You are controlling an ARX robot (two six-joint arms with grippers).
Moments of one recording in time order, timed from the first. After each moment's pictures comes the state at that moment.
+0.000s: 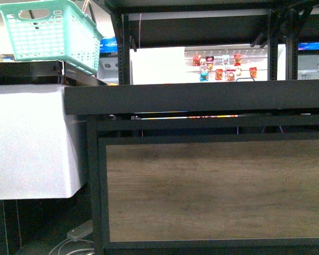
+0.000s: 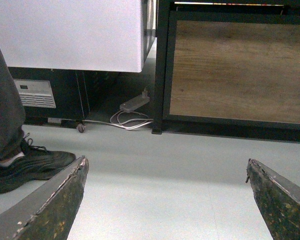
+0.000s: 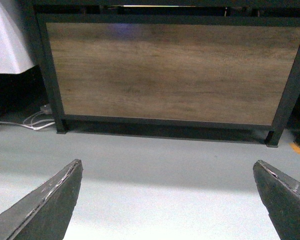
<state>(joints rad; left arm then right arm) 0.00 0.00 0.01 -0.01 0.00 0.00 0.00 0.00 0.02 0.00 0.00 -0.01</state>
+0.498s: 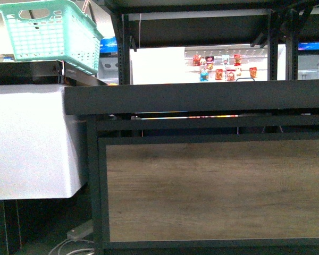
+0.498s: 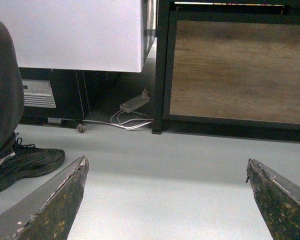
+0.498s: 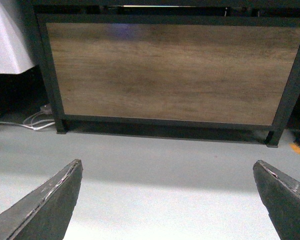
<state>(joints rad) 0.00 0.00 0.01 -0.01 0.00 0.00 0.00 0.00 0.02 0.00 0.00 -0.01</state>
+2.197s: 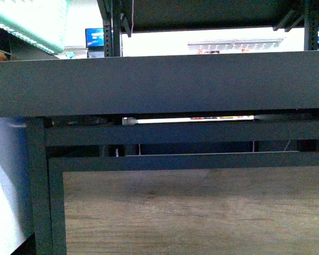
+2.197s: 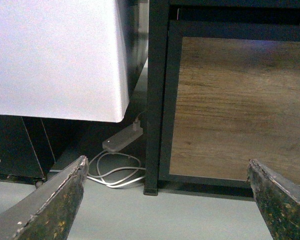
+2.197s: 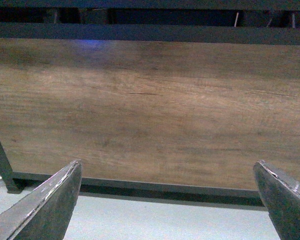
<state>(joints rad) 0.00 0.00 0.01 -0.01 0.00 0.00 0.00 0.00 0.02 0.00 0.00 -0.01</state>
